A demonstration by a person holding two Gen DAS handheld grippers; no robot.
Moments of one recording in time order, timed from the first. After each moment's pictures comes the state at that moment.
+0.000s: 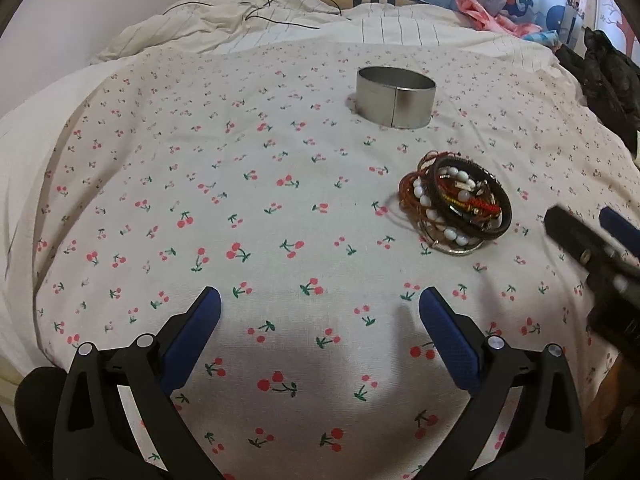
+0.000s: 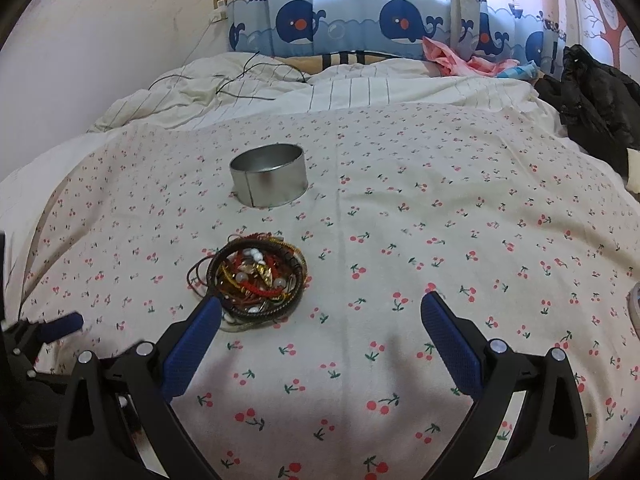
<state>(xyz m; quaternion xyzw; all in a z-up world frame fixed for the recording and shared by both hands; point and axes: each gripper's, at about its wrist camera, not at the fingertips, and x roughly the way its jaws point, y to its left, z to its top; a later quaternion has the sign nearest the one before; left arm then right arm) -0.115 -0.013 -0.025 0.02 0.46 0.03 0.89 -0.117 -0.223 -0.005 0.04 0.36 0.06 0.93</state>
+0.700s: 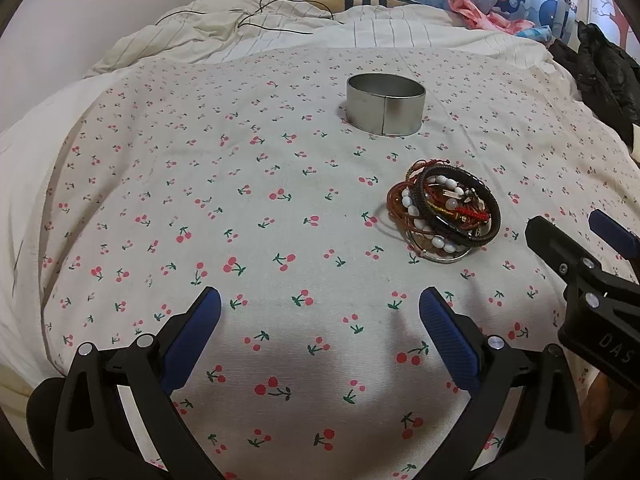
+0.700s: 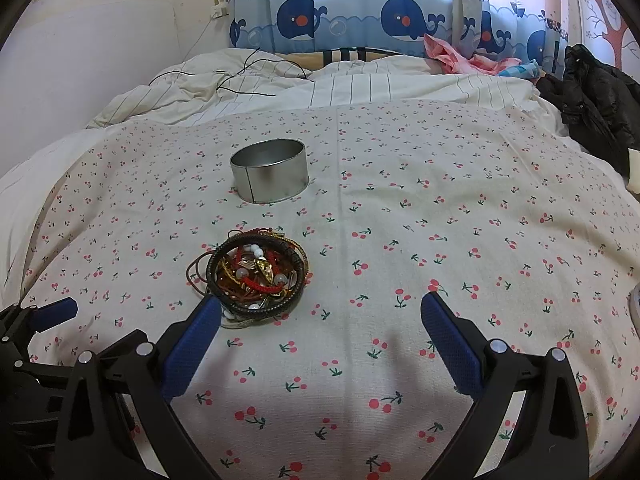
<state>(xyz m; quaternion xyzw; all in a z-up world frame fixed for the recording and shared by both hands) -0.113 -0.020 -0.016 0.03 0.45 0.02 0.89 -0.115 -0.224 -0.005 0.04 0.37 0.06 0.93</state>
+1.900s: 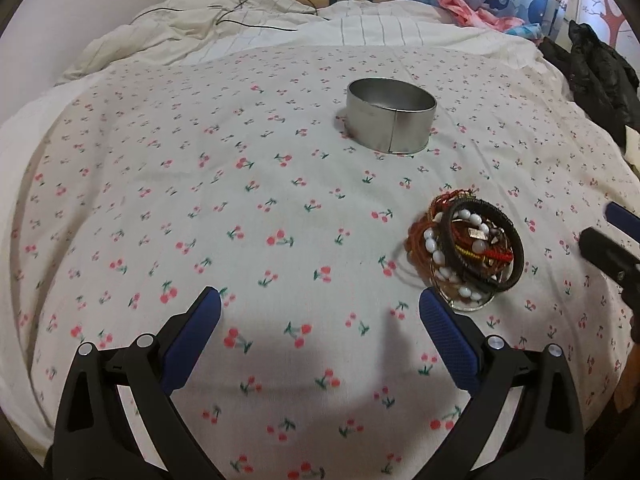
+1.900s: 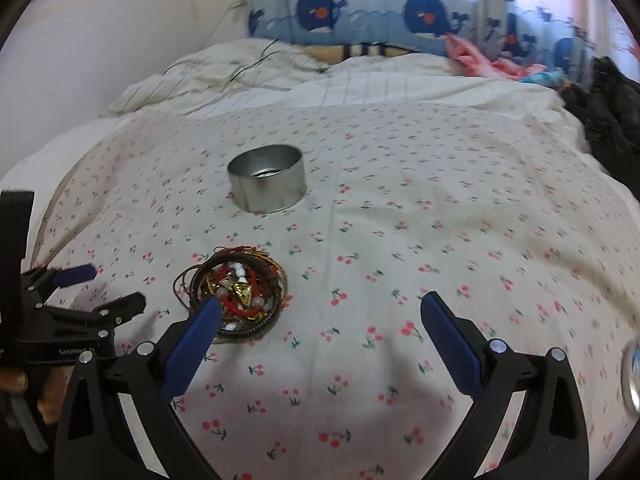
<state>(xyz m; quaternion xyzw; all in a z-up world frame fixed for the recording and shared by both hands) -0.059 -0.001 -0.023 0.03 0.46 -0.03 0.89 -0.074 -0.244 0.006 0.00 0.40 0.13 0.91</state>
